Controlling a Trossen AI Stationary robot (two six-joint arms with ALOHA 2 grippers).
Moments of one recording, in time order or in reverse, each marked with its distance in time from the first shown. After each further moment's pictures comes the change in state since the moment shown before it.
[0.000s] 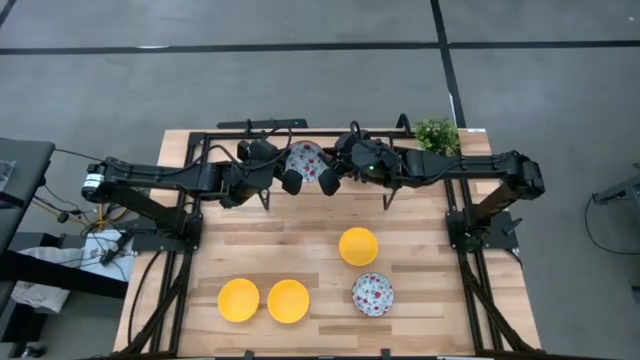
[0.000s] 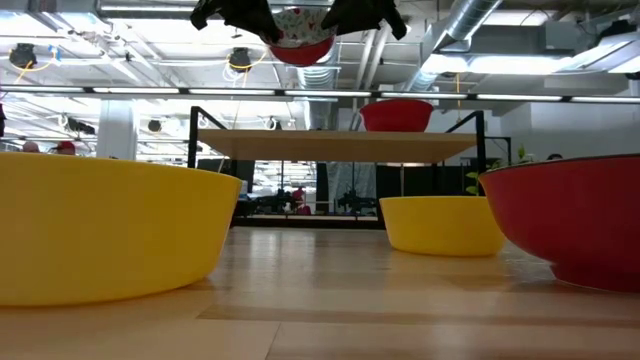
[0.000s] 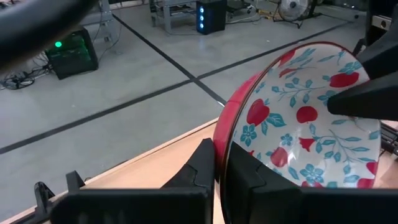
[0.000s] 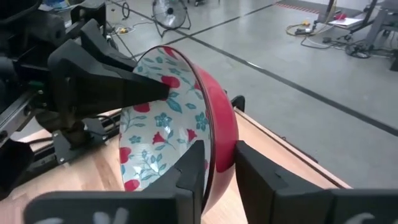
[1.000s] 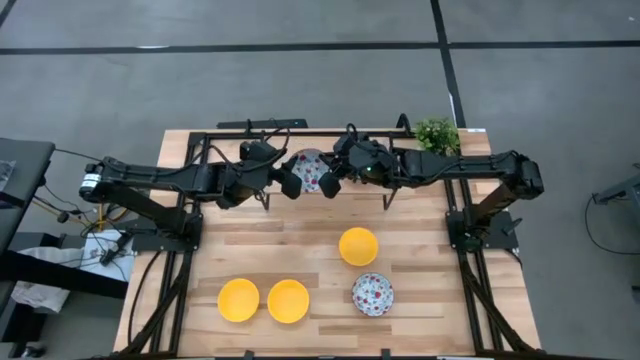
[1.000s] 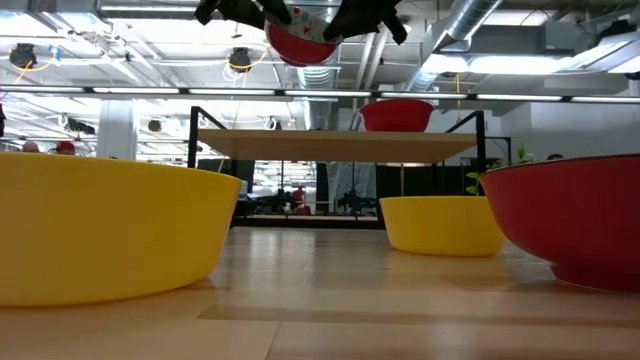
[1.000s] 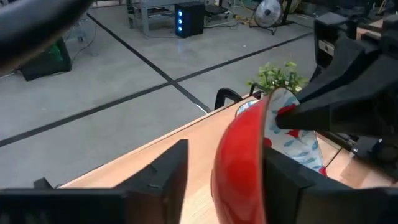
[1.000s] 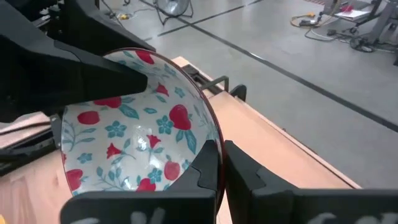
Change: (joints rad) left arm -0.003 -0.020 0.003 0.033 0.060 0.006; right arm 0.004 0.003 -0.003 -0.034 -0.023 -0.003
